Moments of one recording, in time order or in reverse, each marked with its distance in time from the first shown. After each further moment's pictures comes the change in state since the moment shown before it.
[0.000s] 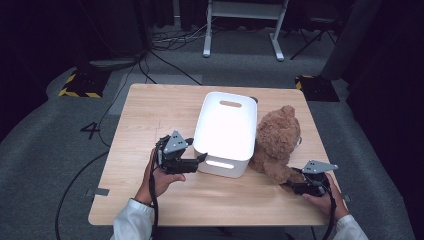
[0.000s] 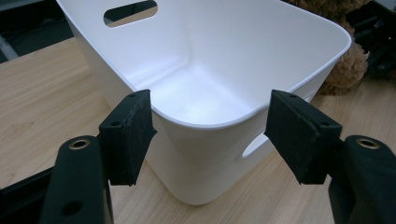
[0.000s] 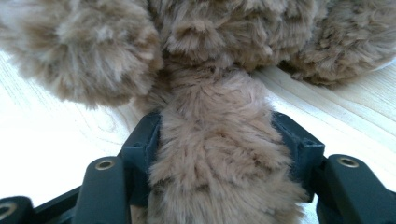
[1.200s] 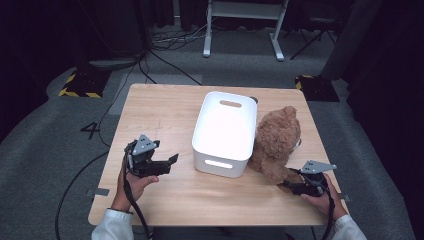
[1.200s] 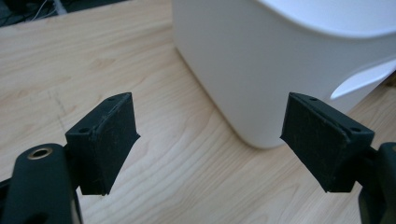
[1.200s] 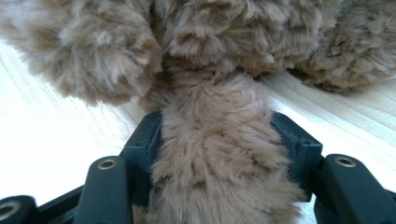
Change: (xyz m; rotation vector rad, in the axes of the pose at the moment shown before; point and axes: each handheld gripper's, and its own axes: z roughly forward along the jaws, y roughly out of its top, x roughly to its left) left arm 0.047 -0.040 -0.040 0.024 0.133 -0.131; right arm 0.003 0.002 0.003 -0.014 0.031 0.009
